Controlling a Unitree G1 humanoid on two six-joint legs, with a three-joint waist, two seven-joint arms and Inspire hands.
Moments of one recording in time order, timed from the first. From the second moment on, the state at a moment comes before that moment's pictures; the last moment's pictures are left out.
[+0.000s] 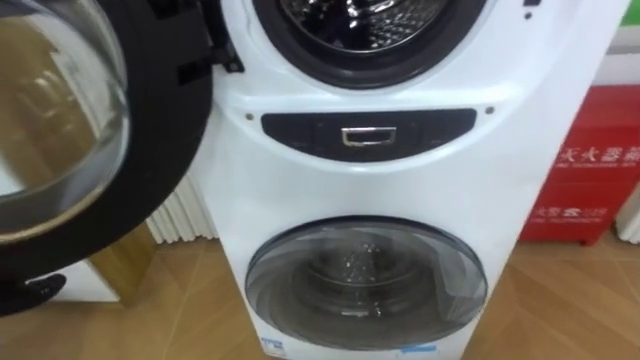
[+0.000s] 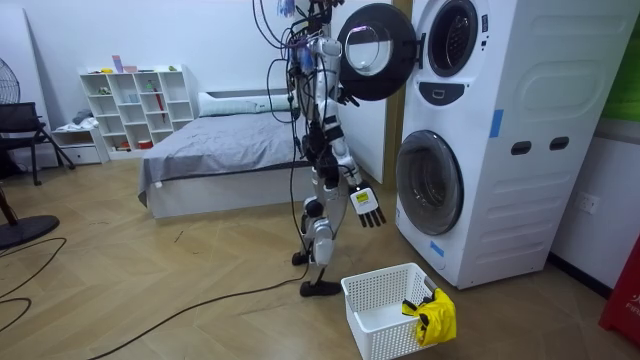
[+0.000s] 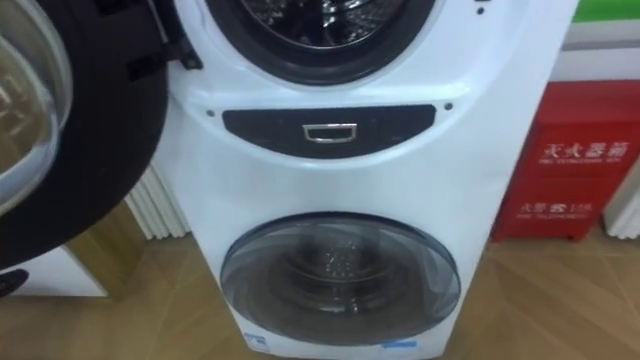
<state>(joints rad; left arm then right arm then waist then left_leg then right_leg) -0.16 0.59 0.35 0.60 -0.31 0.13 0.19 0.21 -0.31 -0.27 1.09 0.19 -0.06 0.19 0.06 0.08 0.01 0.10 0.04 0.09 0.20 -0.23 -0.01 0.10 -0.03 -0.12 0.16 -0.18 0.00</state>
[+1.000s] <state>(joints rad) 0.14 0.35 0.21 -0.16 -0.06 0.26 0.36 0.09 -0.28 -0.09 1.21 0.23 -0.07 0.26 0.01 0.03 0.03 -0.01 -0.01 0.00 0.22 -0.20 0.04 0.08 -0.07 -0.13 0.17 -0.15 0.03</state>
